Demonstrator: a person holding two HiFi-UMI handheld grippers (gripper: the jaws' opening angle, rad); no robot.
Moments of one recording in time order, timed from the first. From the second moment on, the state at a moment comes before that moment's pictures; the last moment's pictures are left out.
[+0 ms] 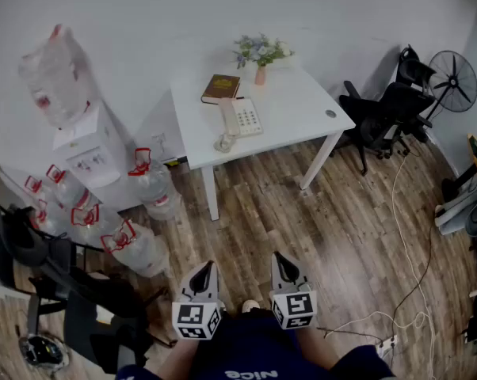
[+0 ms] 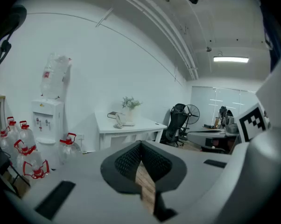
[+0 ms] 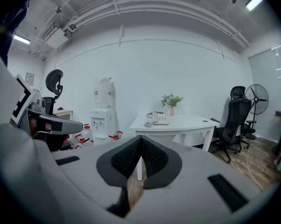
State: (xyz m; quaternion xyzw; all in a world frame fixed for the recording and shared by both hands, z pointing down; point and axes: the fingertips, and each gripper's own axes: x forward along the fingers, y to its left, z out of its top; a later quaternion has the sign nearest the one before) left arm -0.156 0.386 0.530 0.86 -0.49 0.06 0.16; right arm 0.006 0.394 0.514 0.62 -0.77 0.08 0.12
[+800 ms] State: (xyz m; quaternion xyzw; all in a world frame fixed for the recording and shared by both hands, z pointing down) left arm -0.132 0.372 0.511 0.85 -0.52 0.04 0.11; right arm 0.065 0.385 0.493 0.63 -0.77 0.03 0.09
